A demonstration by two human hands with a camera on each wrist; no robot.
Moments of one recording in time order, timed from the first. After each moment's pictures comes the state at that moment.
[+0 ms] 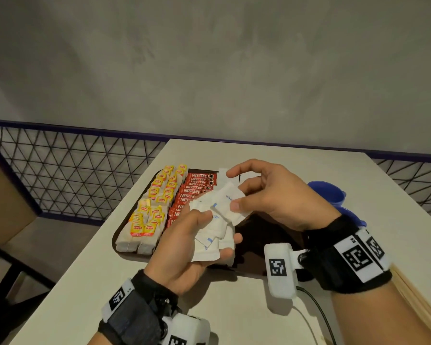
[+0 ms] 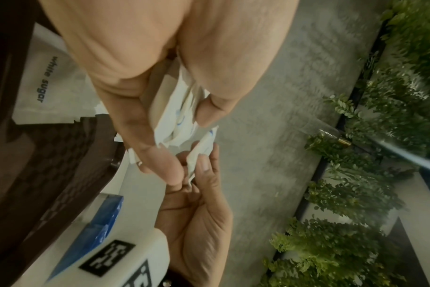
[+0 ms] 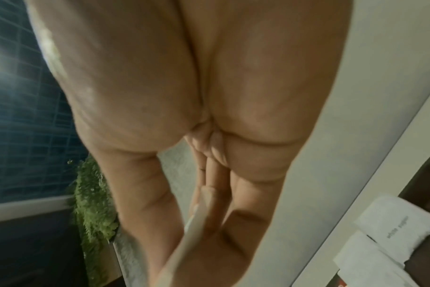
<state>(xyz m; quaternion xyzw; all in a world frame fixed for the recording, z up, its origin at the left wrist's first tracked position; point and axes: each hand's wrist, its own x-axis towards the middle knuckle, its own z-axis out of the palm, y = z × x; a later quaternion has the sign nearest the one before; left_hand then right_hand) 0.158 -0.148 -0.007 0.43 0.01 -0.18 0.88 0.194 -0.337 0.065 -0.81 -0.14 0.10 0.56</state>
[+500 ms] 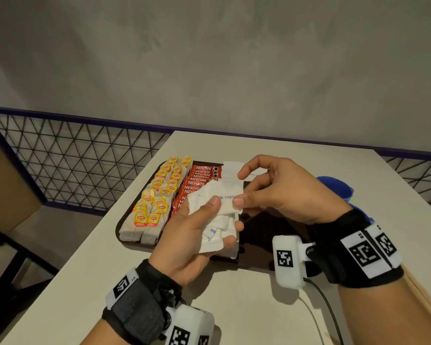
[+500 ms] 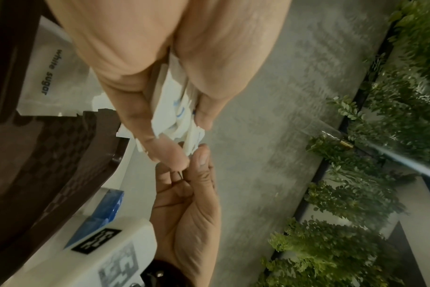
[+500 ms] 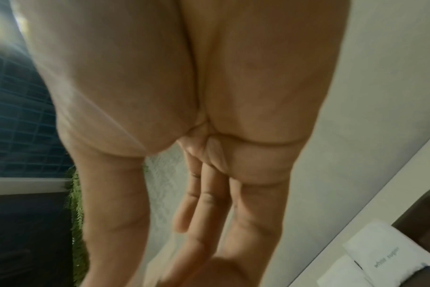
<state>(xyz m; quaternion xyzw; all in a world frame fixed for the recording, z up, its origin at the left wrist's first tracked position) 0.156 -0.150 -0.011 0.45 0.00 -0.14 0.88 0.196 -0.338 0.063 -0.82 -0.14 0.11 0.54</state>
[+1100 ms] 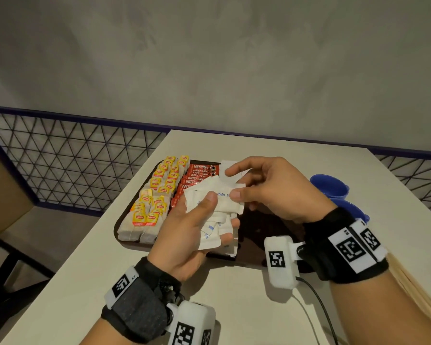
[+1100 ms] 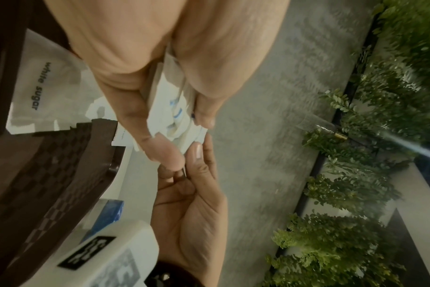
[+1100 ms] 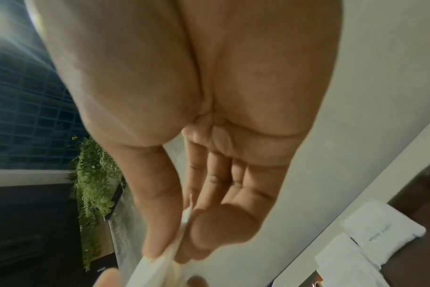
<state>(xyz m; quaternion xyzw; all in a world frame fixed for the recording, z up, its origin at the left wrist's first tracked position) 0.157 -0.147 -0.006 0.47 0.01 -0.11 0.88 0.196 -0.326 0.058 -0.85 -0.13 0.05 0.51</state>
